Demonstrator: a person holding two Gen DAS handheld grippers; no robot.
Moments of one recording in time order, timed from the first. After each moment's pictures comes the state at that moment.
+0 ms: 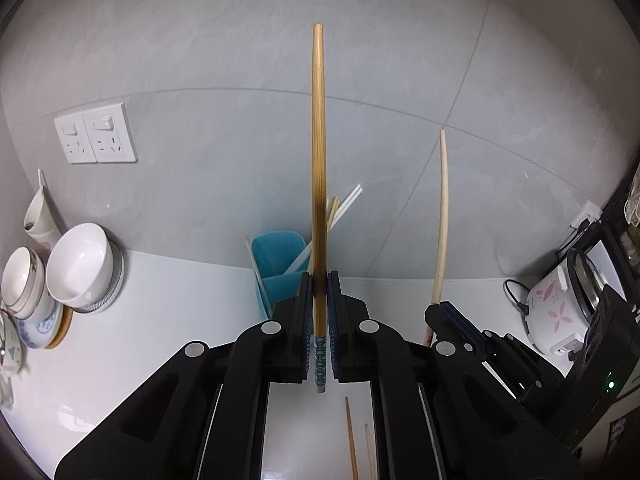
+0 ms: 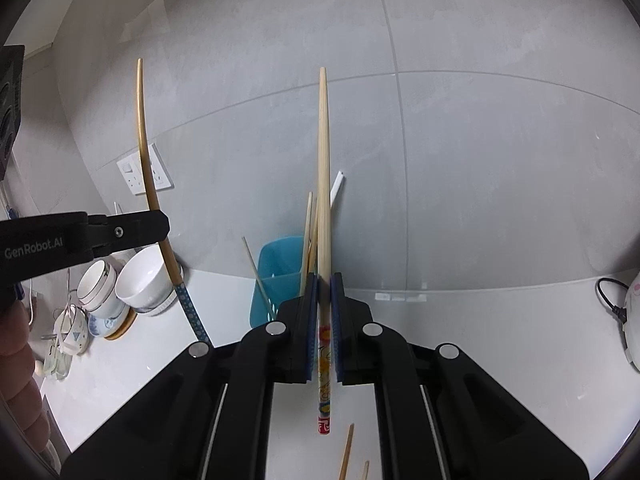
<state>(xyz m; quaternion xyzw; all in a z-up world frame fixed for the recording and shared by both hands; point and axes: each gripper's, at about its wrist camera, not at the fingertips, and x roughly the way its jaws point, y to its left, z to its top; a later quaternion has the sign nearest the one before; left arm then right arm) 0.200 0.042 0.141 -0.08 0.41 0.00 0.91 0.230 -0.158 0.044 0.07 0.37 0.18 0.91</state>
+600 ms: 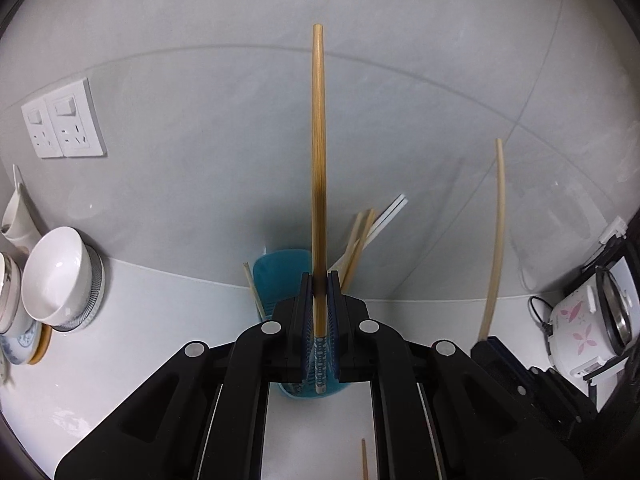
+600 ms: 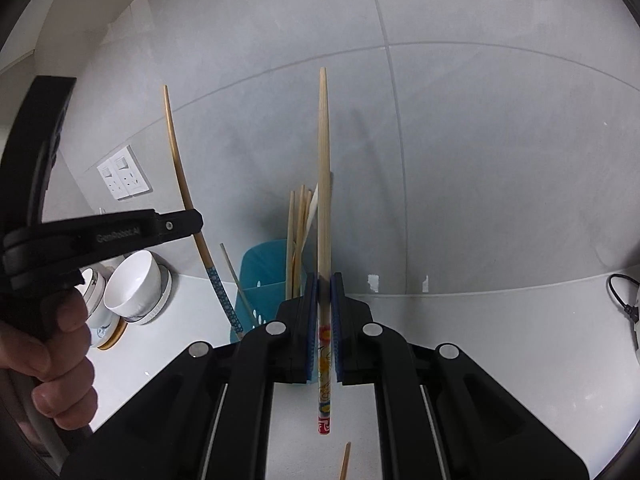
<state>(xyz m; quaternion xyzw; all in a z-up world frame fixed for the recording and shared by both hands) 0.274 0.064 0.081 -0.09 0.42 0.01 0.91 0.265 -0.149 0.010 0.09 0.39 0.17 0.90</state>
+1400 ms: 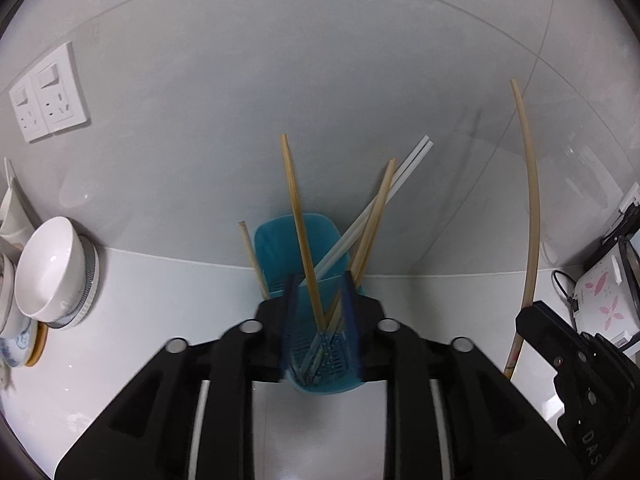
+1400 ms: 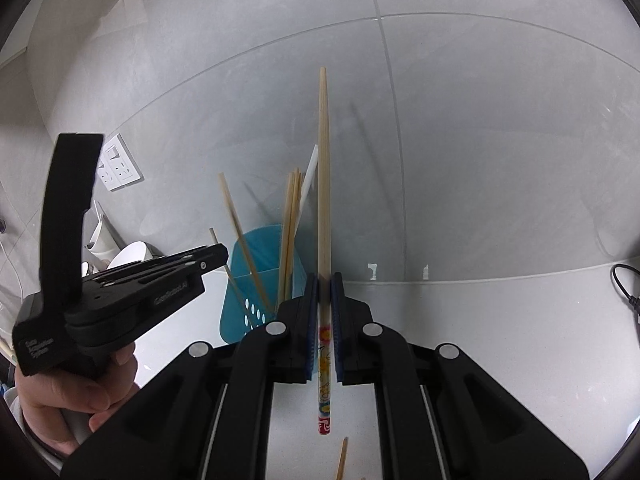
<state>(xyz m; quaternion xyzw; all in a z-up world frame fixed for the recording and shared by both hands) 0.271 0.062 0.039 -0.06 0.43 0.01 0.90 0.276 -0.146 -0.002 0.08 0.41 0.17 0.89</state>
